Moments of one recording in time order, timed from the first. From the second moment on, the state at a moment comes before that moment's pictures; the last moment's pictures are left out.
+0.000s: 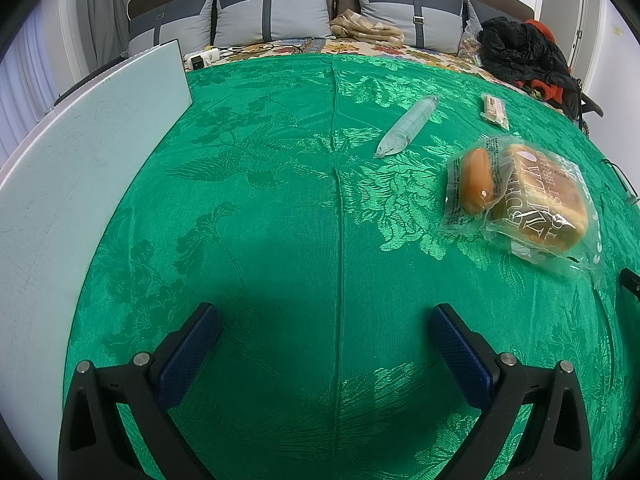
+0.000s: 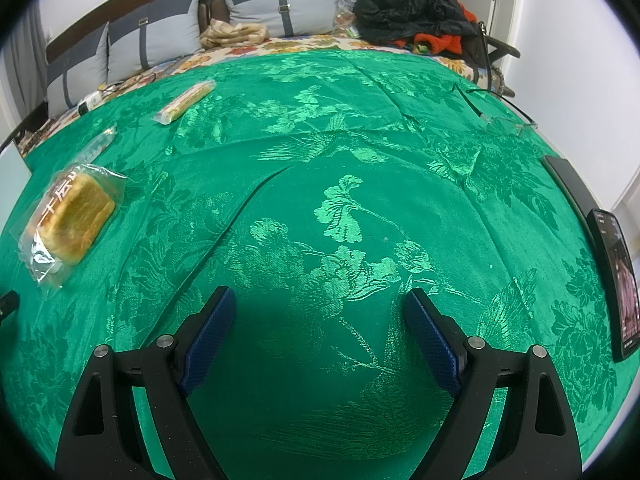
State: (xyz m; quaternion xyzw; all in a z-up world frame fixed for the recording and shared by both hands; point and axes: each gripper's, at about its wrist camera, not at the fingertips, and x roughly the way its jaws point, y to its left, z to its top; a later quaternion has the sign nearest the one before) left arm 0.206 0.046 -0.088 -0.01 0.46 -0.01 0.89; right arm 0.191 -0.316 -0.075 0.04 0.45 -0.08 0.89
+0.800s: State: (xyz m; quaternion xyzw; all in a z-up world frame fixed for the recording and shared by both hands) left arm 0.365 0.022 -0.025 -0.04 0.49 -0.13 0.86; right arm 0.191 -0.316 -0.075 0.04 0.45 -0.08 0.89
